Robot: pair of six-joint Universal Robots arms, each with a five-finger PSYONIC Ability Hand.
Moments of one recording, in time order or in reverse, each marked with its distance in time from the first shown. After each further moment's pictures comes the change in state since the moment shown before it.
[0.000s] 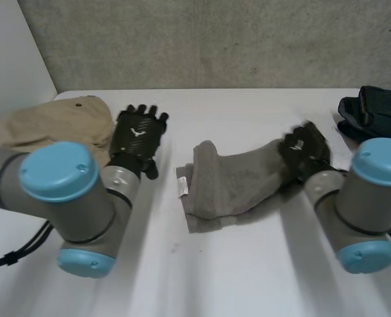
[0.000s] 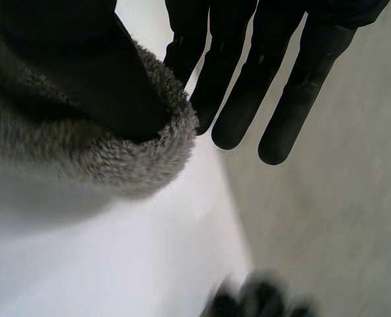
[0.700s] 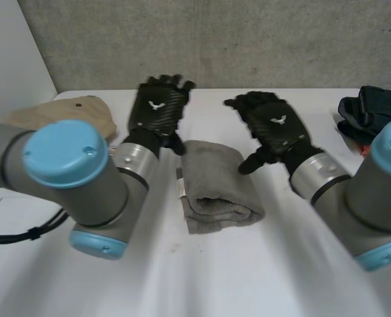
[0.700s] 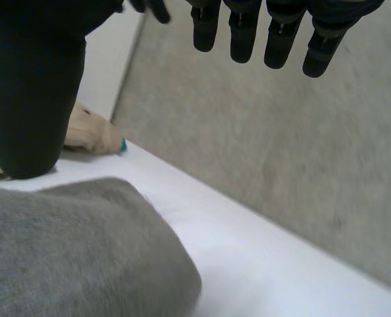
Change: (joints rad) left arm -0.081 -0.040 0.180 -0.022 0.068 -0.190; right arm 0.004 -0.165 -0.012 0.094 -0.258 0.883; left_hand 0.000 0.000 0.000 0.000 0.000; right_hand -0.870 -0.970 -0.977 -0.983 -0.951
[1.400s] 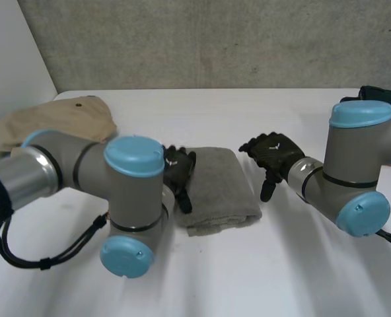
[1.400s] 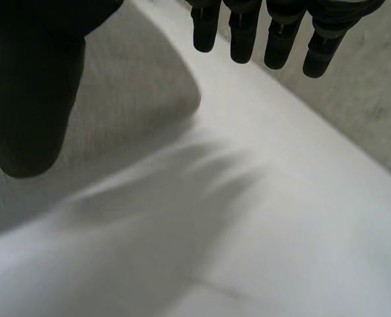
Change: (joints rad) left arm -0.055 -0.249 0.221 -0.411 -0.150 0.040; right arm -0.011 0.351 -0.388 0.428 0.078 -0.353; left_hand -0.055 0.000 0.000 0.000 -0.002; right_hand 0.000 0.000 0.000 0.000 -0.001
